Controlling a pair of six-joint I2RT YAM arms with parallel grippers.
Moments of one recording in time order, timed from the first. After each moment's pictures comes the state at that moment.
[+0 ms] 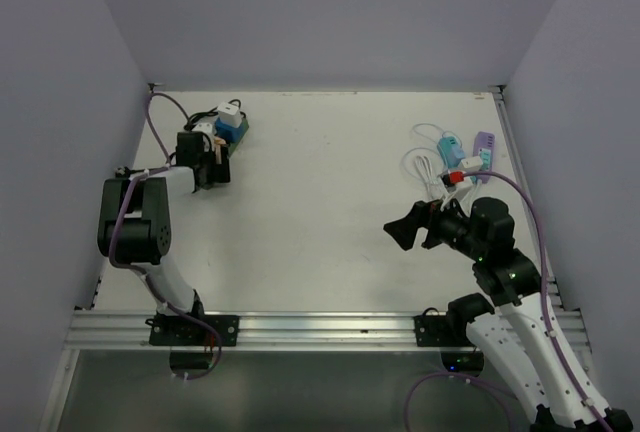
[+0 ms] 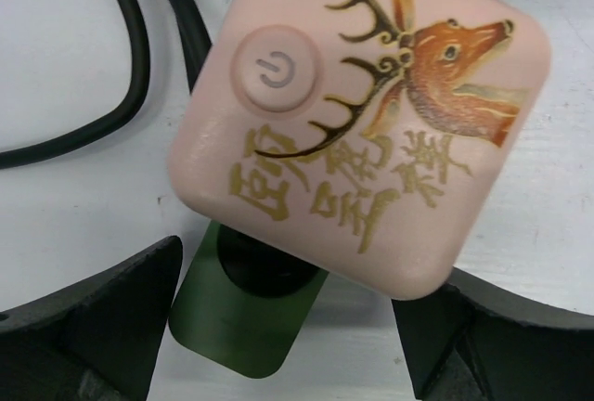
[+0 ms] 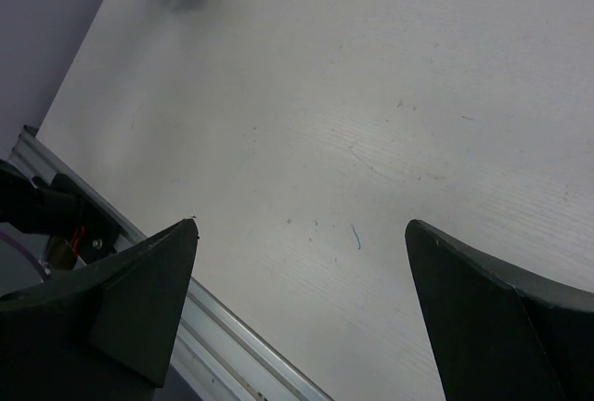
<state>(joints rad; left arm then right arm) 0.04 1.78 0.92 0.06 -0.07 -0.01 0.32 0.52 0.63 -0.51 -0.38 0.38</state>
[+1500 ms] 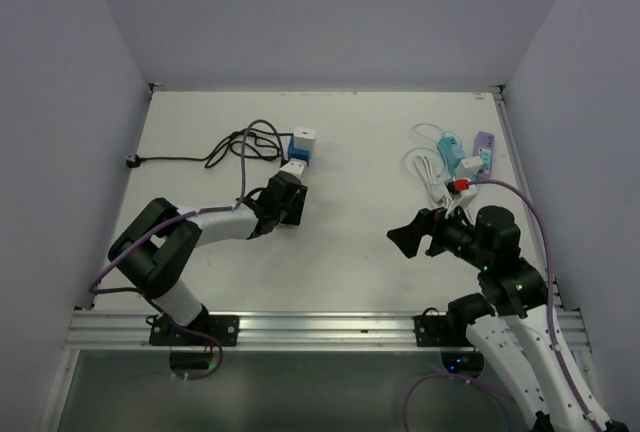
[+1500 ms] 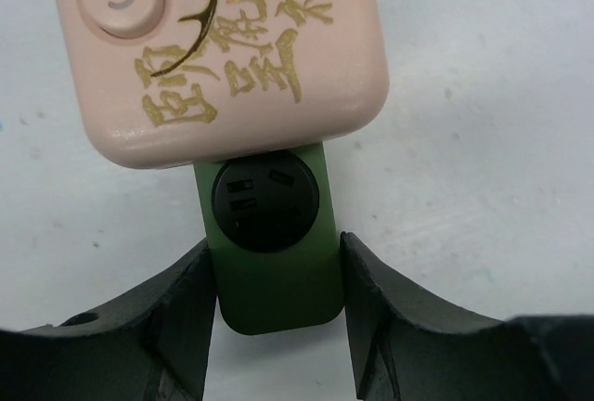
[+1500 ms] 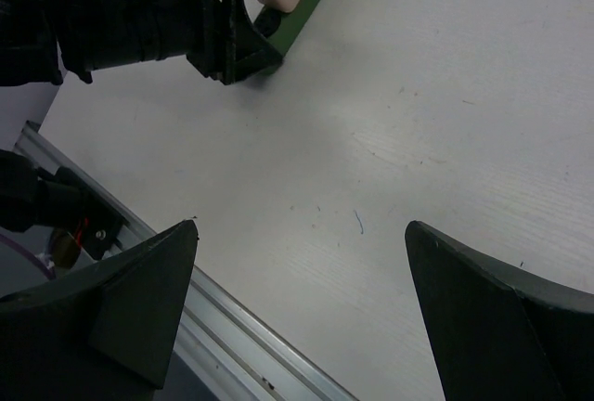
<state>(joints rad) -0.64 1.64 0.77 0.05 -0.24 -0.30 0.32 0.46 0.63 -0.58 -0.38 0.38</state>
